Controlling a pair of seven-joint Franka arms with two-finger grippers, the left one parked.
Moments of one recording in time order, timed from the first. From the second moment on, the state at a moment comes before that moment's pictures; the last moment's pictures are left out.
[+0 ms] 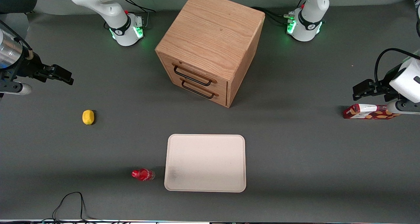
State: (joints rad) arm 0.23 -0.02 -0.17 -1.60 -0.02 1.52 0.21
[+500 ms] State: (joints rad) arm 0.23 0.02 -0.17 -1.56 0.02 1.51 0.24
